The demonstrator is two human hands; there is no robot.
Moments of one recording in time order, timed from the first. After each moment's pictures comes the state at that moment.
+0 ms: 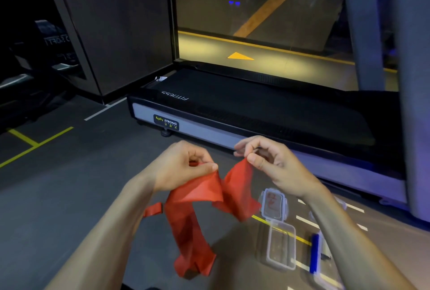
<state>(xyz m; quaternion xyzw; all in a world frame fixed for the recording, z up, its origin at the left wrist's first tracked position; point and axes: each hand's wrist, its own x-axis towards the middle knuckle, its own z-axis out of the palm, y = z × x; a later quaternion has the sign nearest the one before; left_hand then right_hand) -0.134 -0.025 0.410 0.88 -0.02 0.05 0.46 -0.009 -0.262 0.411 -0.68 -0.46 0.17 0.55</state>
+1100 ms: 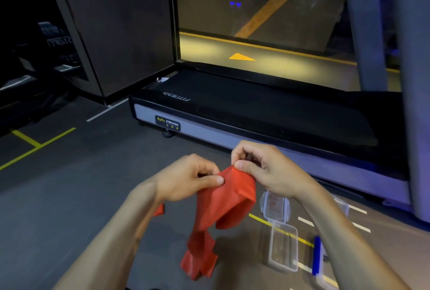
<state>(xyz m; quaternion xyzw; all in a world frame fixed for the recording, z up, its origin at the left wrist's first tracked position) -0.135 -0.032 0.400 0.89 -0.04 -0.04 0.44 -0.024 -0.246 0.432 -0.75 -0.52 0.13 0.38</state>
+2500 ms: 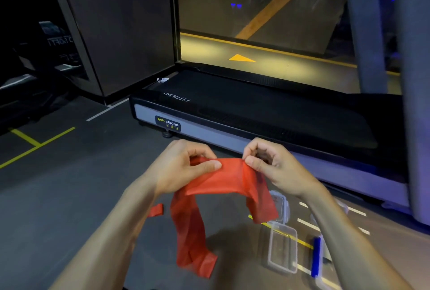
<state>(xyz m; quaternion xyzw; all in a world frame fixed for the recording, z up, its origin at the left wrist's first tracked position) -0.138 -0.023 0.415 0.91 -0.04 0.15 0.38 -0.006 -0.254 0.415 -0.72 -0.47 0.16 0.49</state>
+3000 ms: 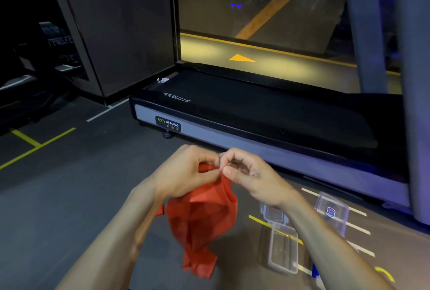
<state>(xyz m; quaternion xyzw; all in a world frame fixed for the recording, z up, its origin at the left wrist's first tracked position) -0.137 -0.035 0.417 0.93 -0.08 0.13 0.34 -0.036 -0.222 0.401 -0.65 -0.50 0.22 0.54</state>
